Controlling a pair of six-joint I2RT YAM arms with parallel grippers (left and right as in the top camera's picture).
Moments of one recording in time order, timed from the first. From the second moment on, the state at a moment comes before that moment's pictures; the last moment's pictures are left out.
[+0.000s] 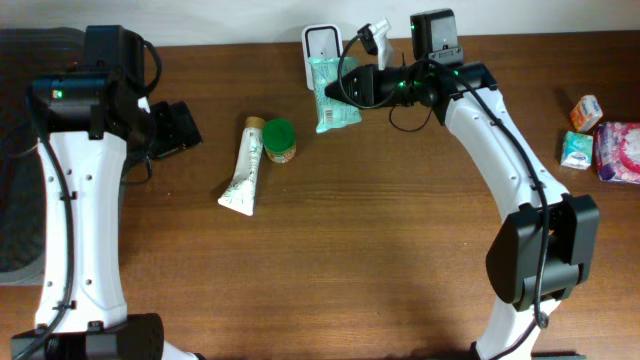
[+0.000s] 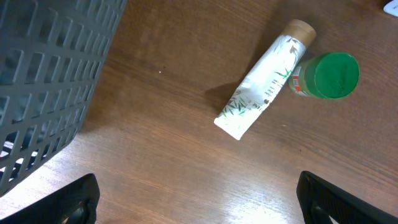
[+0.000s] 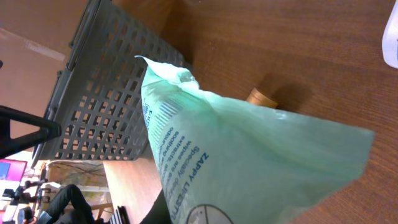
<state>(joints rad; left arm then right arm) 0.00 1.70 2.00 -1.56 -0.09 -0.41 0.21 1.98 1.77 -0.57 -0.93 0.26</state>
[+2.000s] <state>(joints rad) 0.00 1.70 2.00 -1.56 -0.09 -0.41 0.25 1.98 1.77 -0.88 -0.91 0.16</state>
